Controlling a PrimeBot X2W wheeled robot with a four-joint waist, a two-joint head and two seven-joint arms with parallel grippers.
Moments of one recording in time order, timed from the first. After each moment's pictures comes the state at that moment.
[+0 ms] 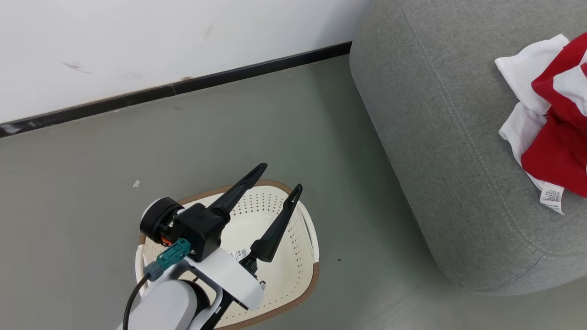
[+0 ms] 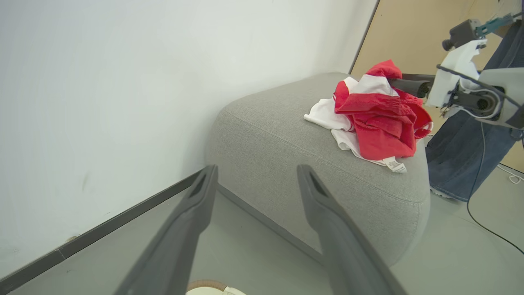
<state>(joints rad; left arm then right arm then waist) -0.34 0.19 -0.55 -0.11 -0.42 -0.03 -0.03 -0.68 -0.27 -0.39 0.72 -0.17 0.13 -0.21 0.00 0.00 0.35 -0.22</state>
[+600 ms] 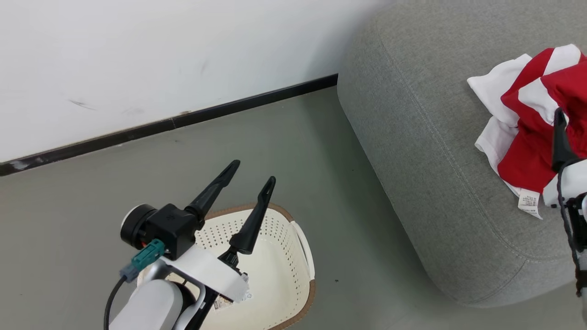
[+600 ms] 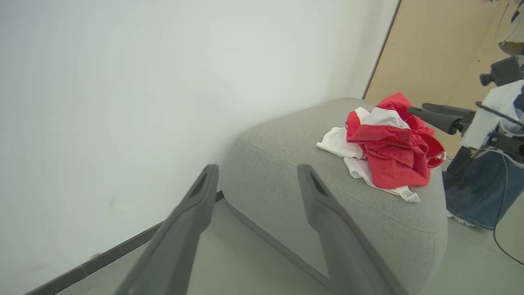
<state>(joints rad) -0.32 0.19 -0.49 -0.05 -0.45 -0.02 -0.11 -0.54 -0.20 -0.30 0.58 -0.12 0.13 -0.25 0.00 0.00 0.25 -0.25</state>
